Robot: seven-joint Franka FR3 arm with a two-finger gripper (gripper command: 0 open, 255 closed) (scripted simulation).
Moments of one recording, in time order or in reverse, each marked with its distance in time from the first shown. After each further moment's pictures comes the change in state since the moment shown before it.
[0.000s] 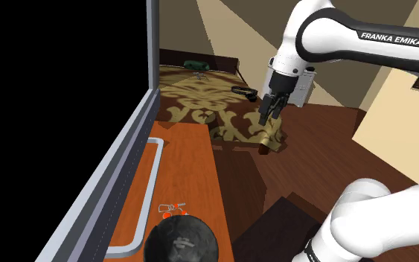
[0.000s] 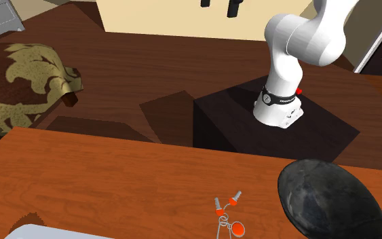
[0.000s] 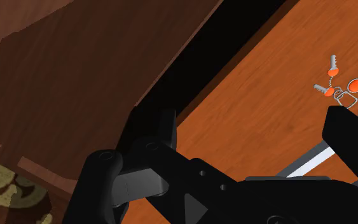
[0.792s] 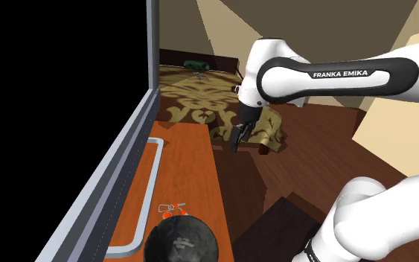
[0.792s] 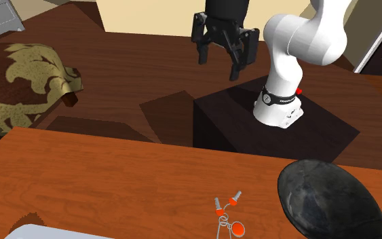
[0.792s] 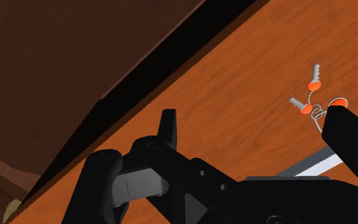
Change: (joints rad) arm 0.089 0.140 0.097 -0.152 0.054 0.275 0.001
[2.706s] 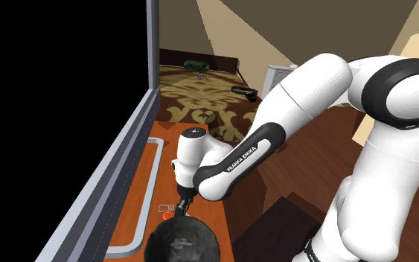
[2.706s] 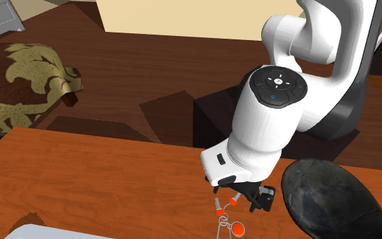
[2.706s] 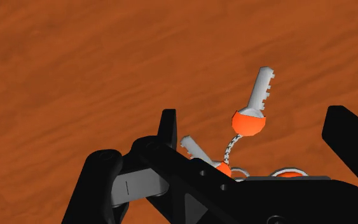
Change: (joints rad) arm 0.154 0.720 0.218 -0.008 -0.104 0.688 0.113
